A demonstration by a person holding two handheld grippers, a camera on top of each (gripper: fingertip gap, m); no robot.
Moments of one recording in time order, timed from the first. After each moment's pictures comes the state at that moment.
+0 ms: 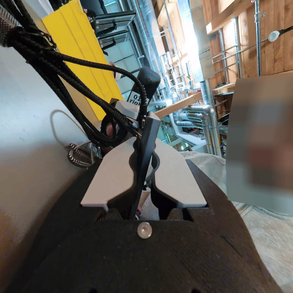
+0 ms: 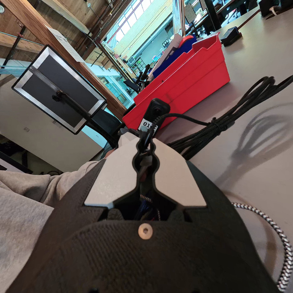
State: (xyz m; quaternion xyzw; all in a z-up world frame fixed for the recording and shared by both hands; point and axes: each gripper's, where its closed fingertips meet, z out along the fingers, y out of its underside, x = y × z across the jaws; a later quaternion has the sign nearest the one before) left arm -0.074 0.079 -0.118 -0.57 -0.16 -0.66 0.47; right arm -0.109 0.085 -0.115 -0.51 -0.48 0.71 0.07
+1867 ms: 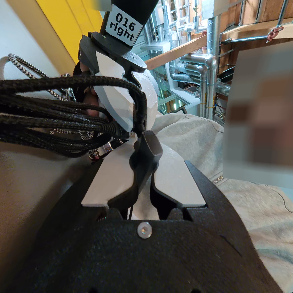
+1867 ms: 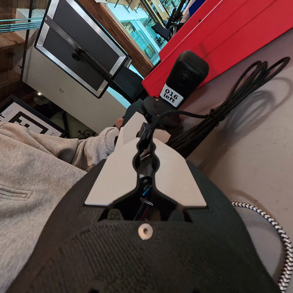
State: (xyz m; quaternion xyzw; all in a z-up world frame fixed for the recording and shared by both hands) left arm -0.036 0.052 -0.127 -0.62 -0.06 -0.70 0.34; right arm -0.091 0.052 -0.131 -0.45 -0.57 0.68 -0.07
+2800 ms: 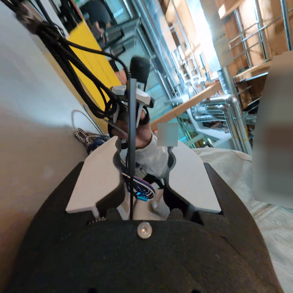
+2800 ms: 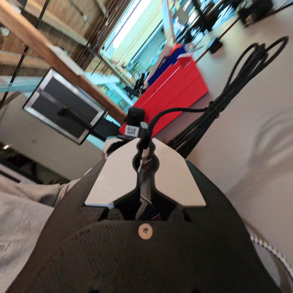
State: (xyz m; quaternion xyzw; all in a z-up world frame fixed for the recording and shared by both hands) left arm -0.090 0.066 -0.116 -0.61 -0.14 -0.59 0.51; right arm -0.112 0.132 -0.106 -0.52 -0.46 0.71 0.04
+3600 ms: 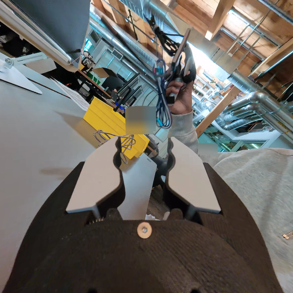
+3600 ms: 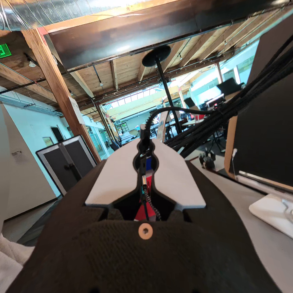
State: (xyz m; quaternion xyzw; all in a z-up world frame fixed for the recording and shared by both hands) left arm -0.116 0.042 -0.072 -0.58 -0.10 -0.44 0.68; right arm -0.045 0.250 0.169 -0.41 -0.39 0.76 0.32
